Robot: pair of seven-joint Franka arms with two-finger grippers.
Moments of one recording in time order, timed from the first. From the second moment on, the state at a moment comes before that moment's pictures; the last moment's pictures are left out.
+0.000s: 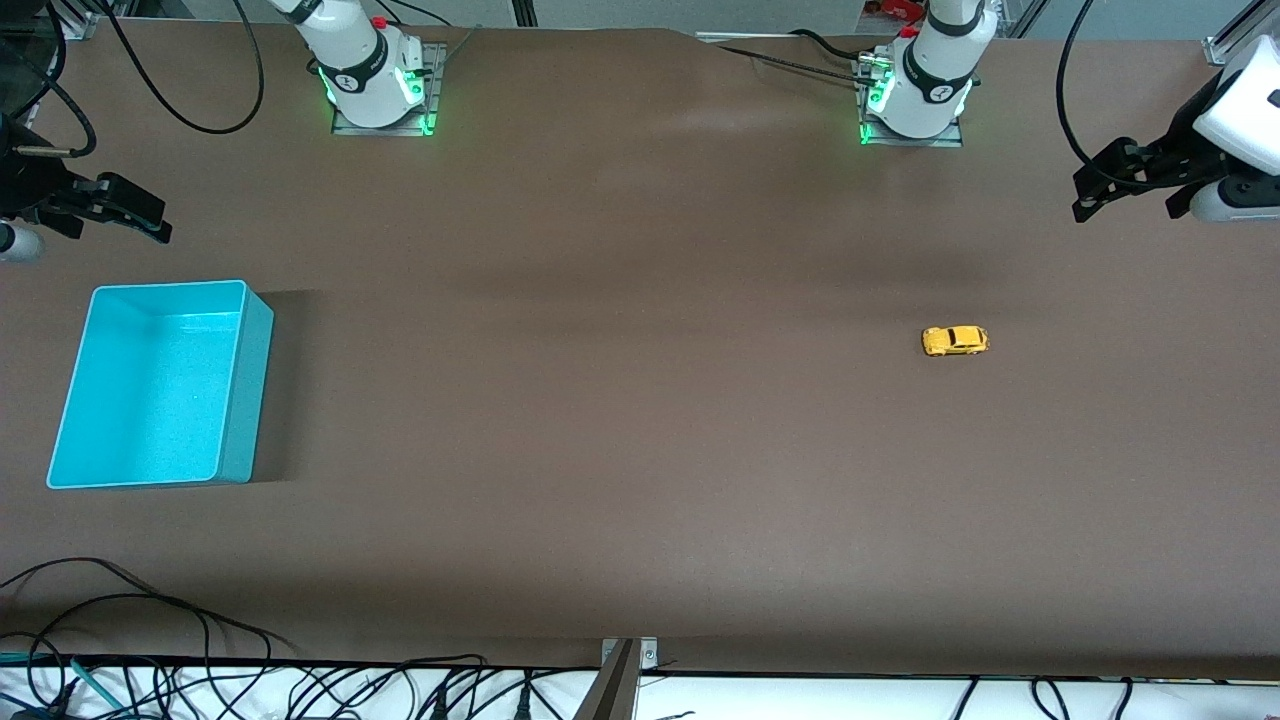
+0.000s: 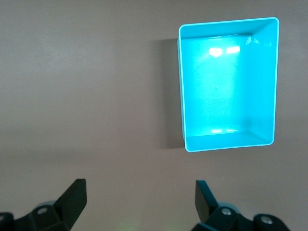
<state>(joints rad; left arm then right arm) 0.02 -0.07 -0.09 -1.60 0.03 1.51 -0.12 -0.01 -0.01 0.00 -1.61 -0.03 1.56 0.02</state>
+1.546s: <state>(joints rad) 0.02 -0.03 -0.09 -1.62 0.02 1.55 -0.11 -0.01 -0.01 0.00 -1.61 -0.03 1.56 0.02</state>
